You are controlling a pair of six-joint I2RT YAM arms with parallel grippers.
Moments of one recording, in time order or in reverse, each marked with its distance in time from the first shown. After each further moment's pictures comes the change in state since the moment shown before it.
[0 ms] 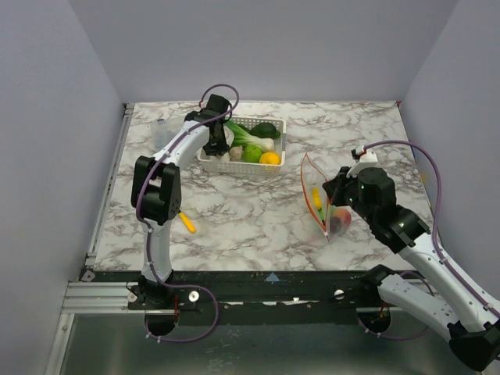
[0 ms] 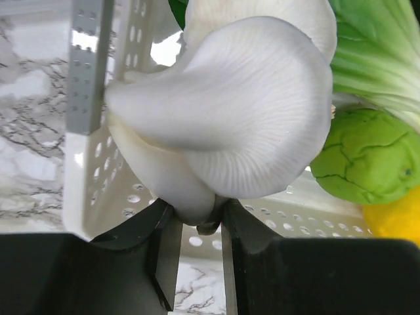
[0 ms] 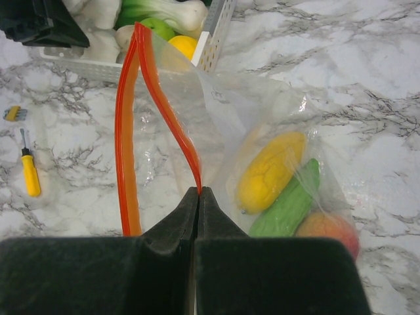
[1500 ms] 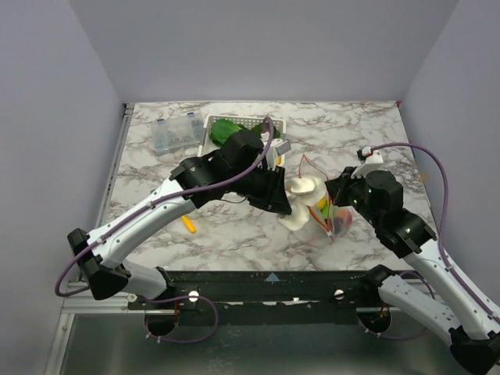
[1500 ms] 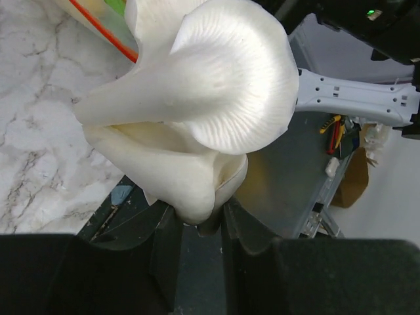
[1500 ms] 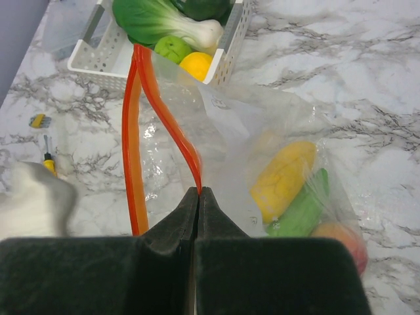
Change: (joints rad) left arm -0.579 -0.774 -0.307 0.008 0.573 -0.077; right arm 0.000 -0.048 0.000 0.015 -0.016 -0.002
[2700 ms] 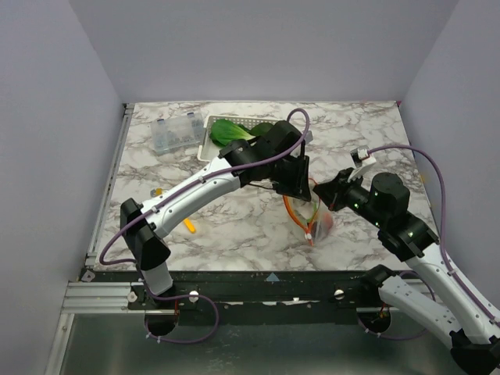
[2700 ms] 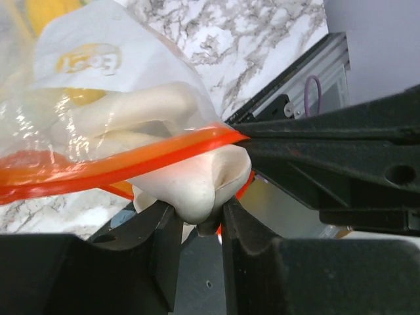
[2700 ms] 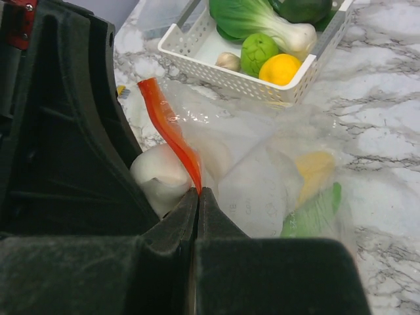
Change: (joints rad) left arm -0.040 0.380 0.322 -0.131 -0.136 -0.125; right arm 0.000 -0.044 -0.015 0.081 -0.298 -0.018
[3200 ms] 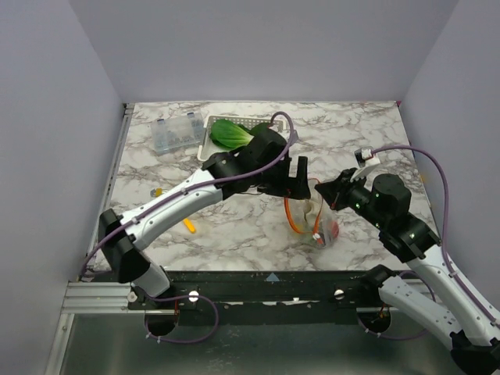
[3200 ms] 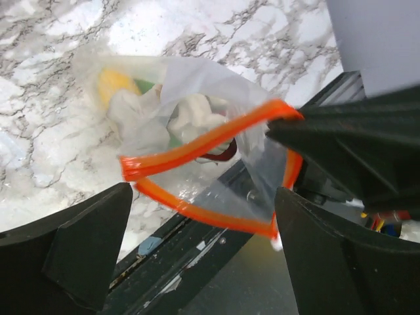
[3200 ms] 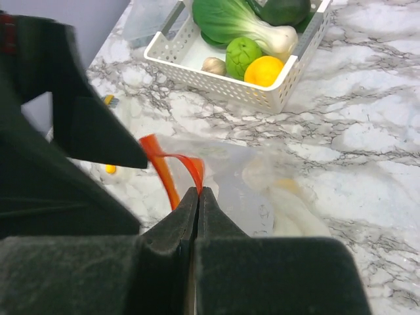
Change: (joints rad) left arm 0.011 -0.104 -0.218 0.198 -0.140 0.038; right arm 0.000 -0.013 0.000 -0.015 0.068 0.011
